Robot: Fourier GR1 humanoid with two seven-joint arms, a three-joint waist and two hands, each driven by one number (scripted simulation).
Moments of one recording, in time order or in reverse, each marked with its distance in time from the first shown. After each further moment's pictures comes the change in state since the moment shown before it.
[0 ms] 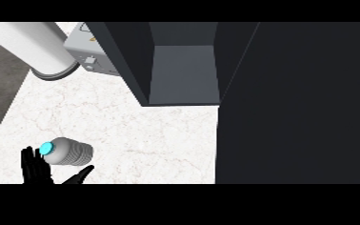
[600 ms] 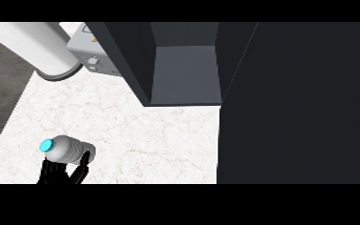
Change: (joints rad) left arm -0.149 0.002 0.065 0.317 0.064 -0.138 -0.212; right arm 0.039 -0.015 0.014 -0.005 0.006 -0.010 -0.020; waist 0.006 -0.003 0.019
